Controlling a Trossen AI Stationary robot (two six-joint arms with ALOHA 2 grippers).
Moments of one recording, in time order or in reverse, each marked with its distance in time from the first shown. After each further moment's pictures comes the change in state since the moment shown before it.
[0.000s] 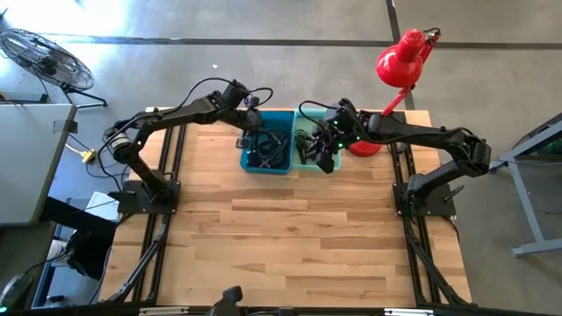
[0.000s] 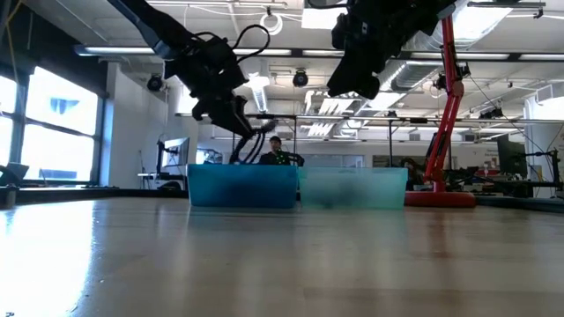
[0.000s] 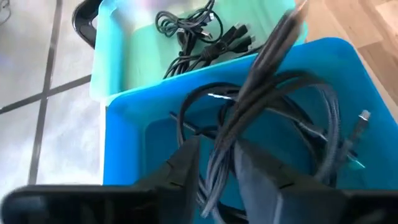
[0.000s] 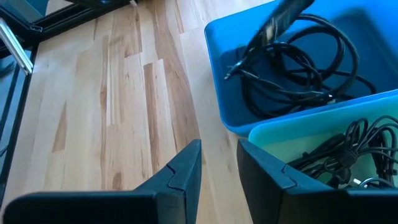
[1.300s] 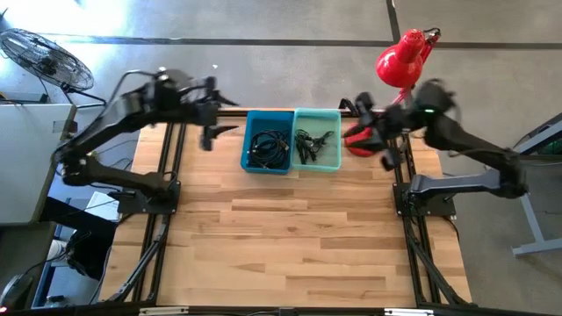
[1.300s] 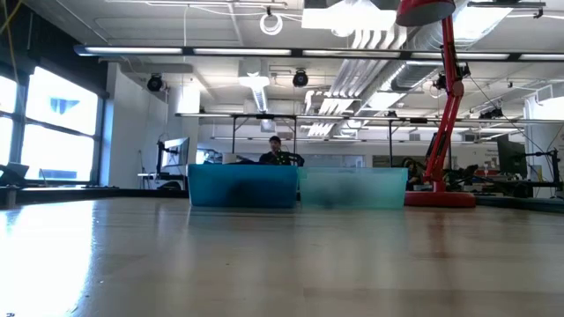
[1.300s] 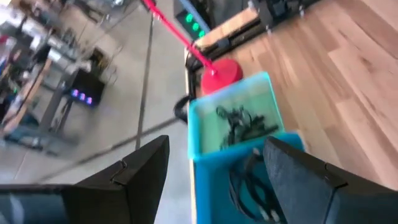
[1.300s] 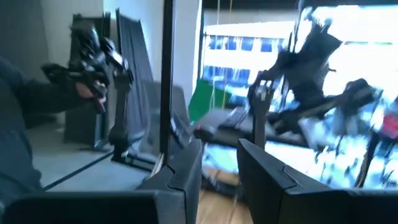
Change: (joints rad) left arm -0.290 -0.479 0.394 -0.503 -0.326 -0.114; right arm -0.015 -0.442 0.000 0.497 -0.443 -0.064
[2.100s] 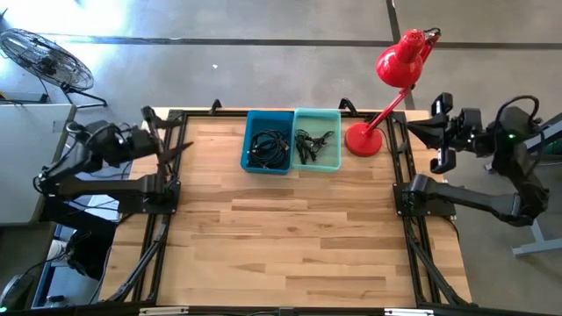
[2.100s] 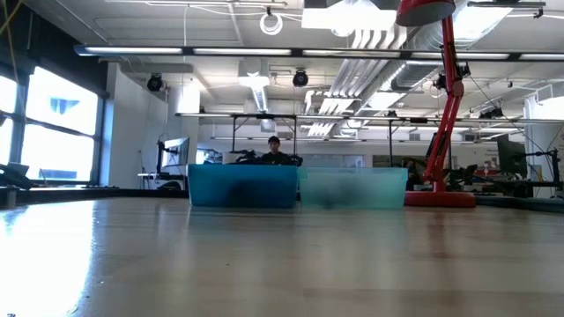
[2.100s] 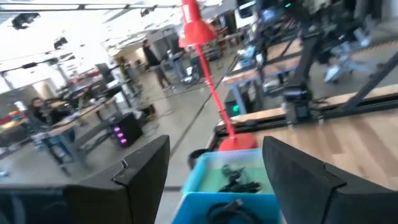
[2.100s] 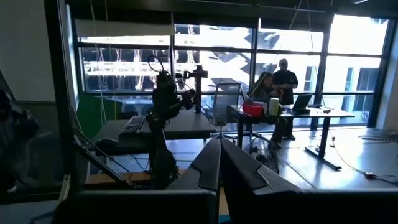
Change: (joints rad) left arm -0.247 -0.770 -0.659 0.366 -0.274 -0.379; right arm -0.092 -0.489 0.001 -0.491 0.457 0.023
